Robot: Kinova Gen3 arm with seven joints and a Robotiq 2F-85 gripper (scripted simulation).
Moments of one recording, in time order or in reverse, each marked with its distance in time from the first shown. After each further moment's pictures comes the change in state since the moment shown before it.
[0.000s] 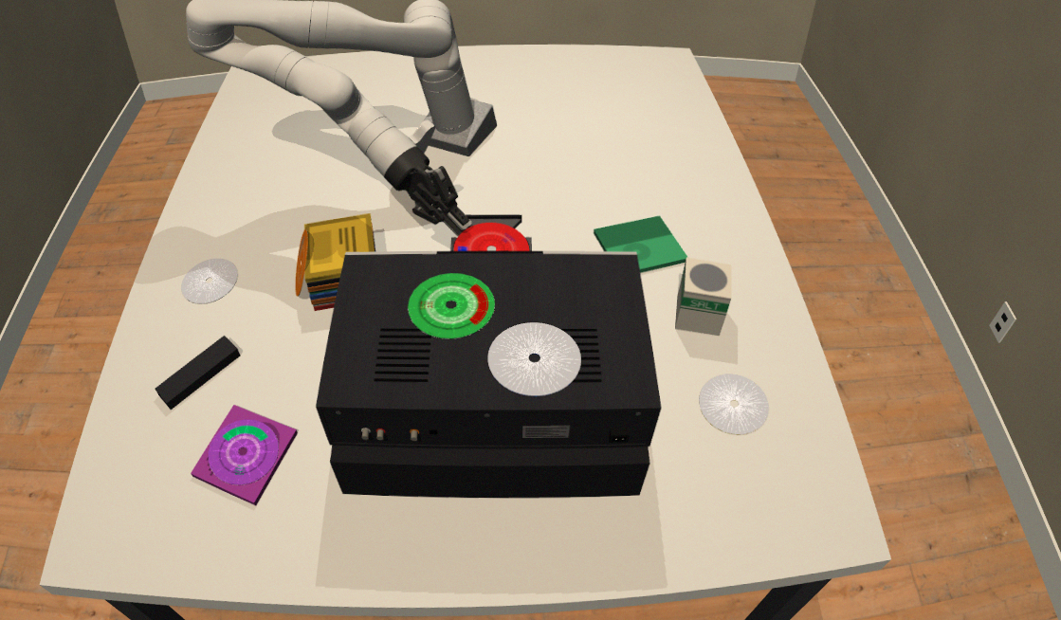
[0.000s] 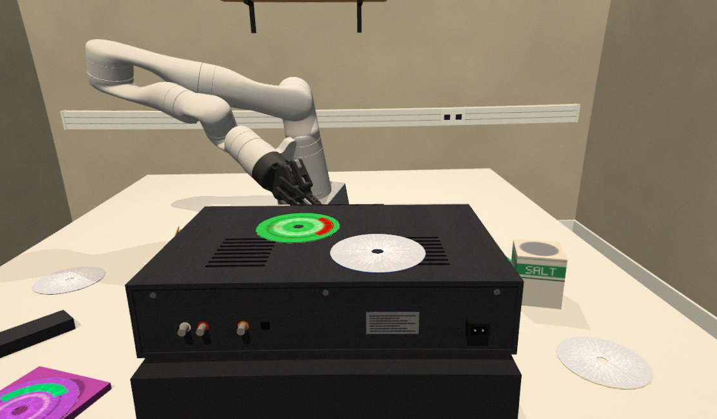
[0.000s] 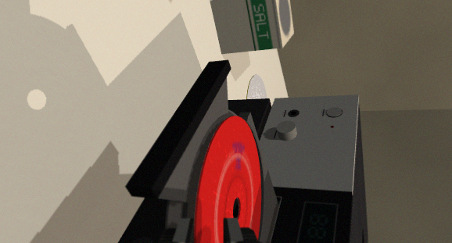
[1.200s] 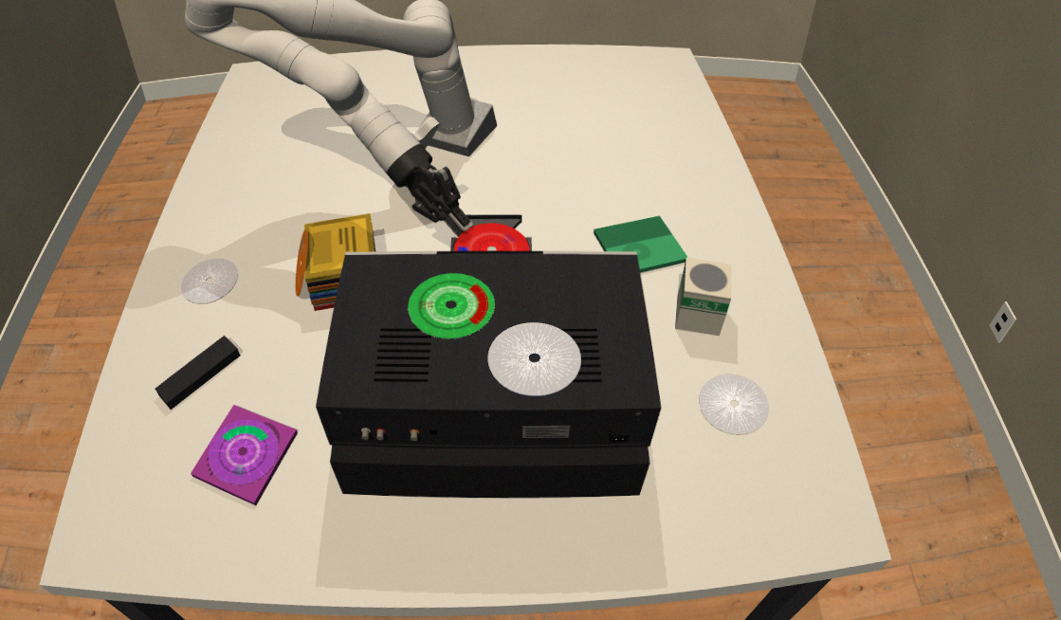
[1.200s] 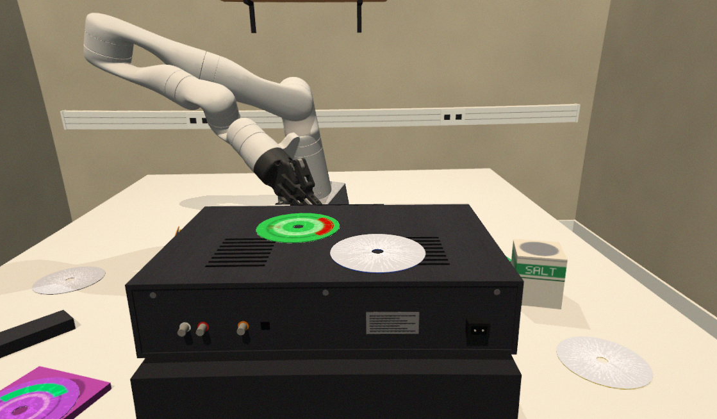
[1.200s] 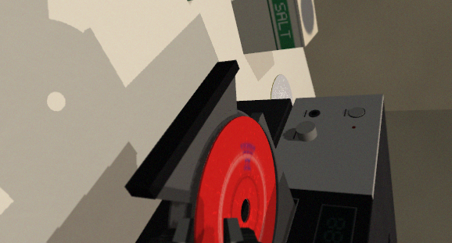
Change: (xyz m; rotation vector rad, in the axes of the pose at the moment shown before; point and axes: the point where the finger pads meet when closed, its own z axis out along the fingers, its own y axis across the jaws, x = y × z) arm 0.000 0.000 0.001 0.091 0.001 0.001
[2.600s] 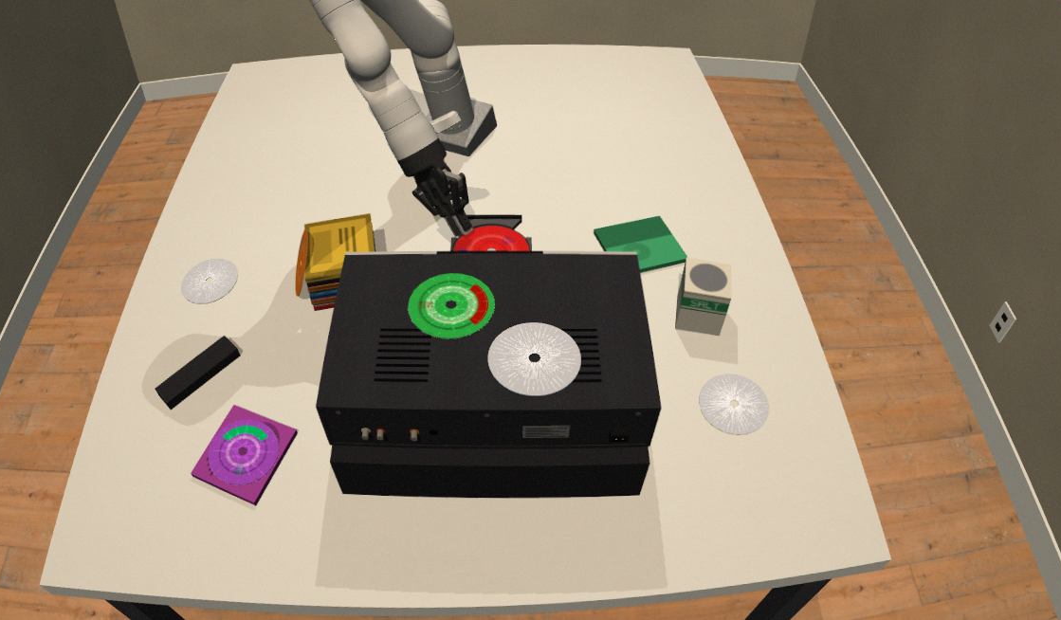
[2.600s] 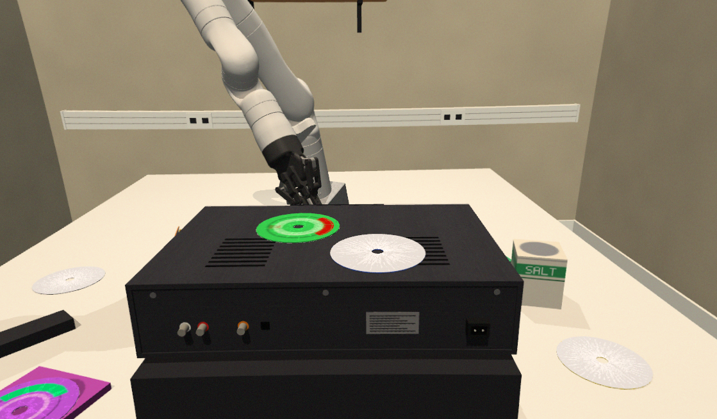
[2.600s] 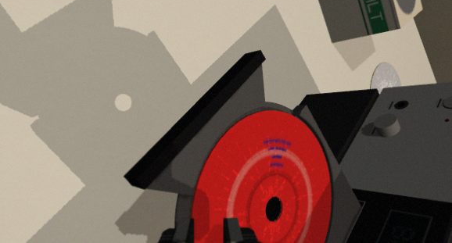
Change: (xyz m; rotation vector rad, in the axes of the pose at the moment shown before) arm -0.003 0.004 0.002 0.360 -0.013 0.010
